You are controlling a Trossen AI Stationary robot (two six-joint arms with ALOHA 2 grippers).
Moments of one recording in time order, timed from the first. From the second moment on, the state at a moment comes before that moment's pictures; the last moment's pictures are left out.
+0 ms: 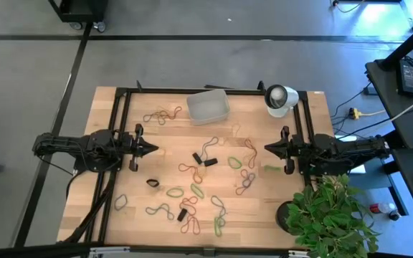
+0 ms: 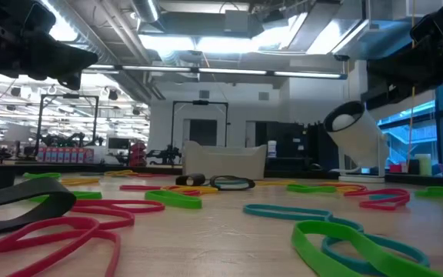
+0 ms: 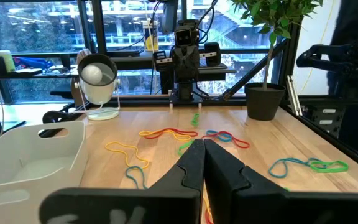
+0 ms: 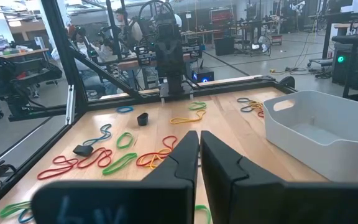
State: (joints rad) left arm -0.04 0.00 0.01 0.02 -0.06 0.00; right arm 0.12 0.02 0.02 0.03 0.17 0.13
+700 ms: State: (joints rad) left arm -0.04 0.00 0.01 0.02 -0.06 0.00; right arm 0.14 0.68 0.66 0.01 0.26 -0.14
